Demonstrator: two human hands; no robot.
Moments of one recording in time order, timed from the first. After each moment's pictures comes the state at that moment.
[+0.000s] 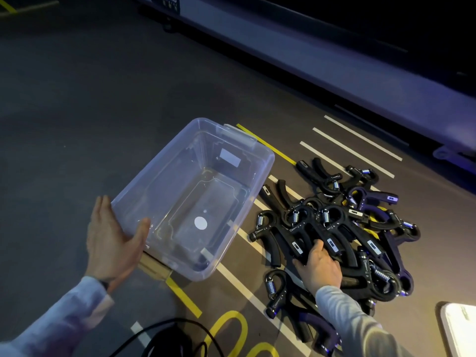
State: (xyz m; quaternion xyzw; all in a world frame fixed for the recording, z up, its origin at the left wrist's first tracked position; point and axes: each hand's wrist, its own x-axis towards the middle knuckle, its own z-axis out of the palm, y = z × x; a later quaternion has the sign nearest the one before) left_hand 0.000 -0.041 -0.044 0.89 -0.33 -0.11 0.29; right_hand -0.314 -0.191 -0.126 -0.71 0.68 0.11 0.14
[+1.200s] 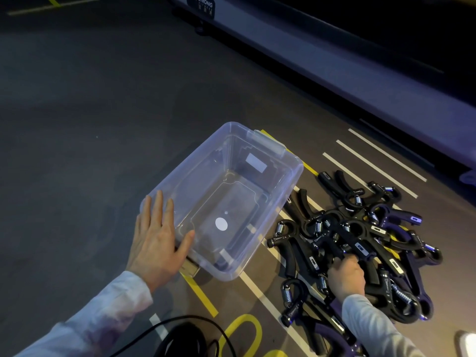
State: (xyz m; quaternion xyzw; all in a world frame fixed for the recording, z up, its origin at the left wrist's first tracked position) left_hand -0.007 -0.031 -0.057 0.88 -0.45 -0.10 0.15; right_hand -0.299 -0.197 -0.101 -0.57 0.77 -0.03 0.27
